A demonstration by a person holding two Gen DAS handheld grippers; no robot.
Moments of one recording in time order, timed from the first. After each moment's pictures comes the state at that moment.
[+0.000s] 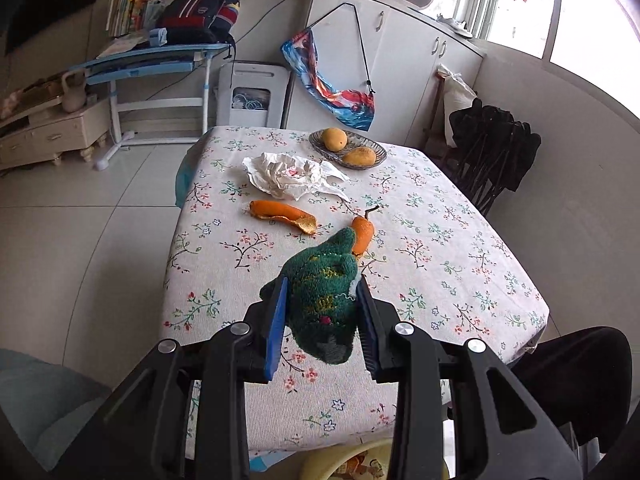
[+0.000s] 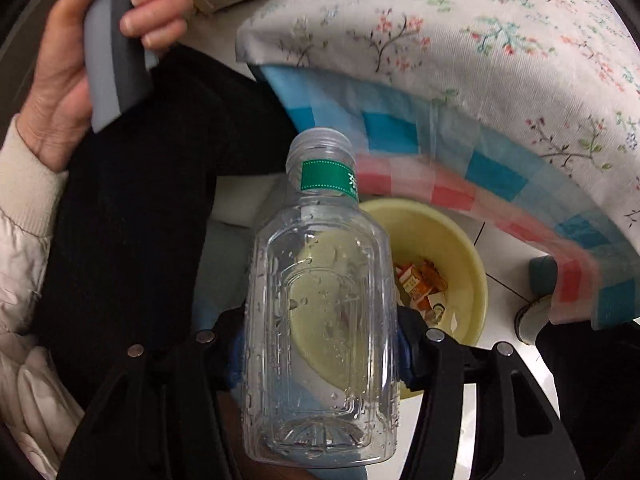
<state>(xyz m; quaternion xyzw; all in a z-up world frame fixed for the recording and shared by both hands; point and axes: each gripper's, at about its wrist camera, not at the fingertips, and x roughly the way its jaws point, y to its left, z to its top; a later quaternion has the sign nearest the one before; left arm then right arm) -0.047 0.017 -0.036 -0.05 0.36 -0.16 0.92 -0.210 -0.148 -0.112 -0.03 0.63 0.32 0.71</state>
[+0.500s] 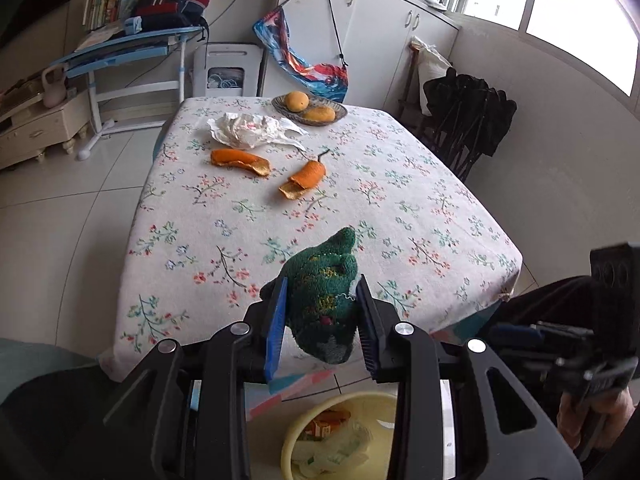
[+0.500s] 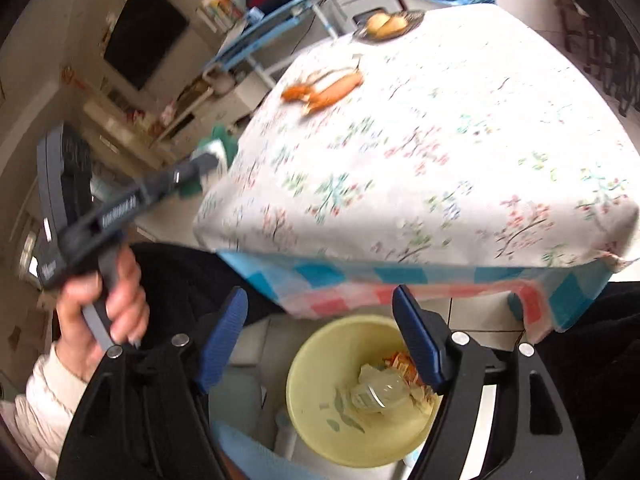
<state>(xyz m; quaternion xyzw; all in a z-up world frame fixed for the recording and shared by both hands) -0.107 -0.015 -0.051 -0.03 0.40 -0.20 0.89 -0.192 -0.262 -0.044 0.22 0.44 0.20 0.85</state>
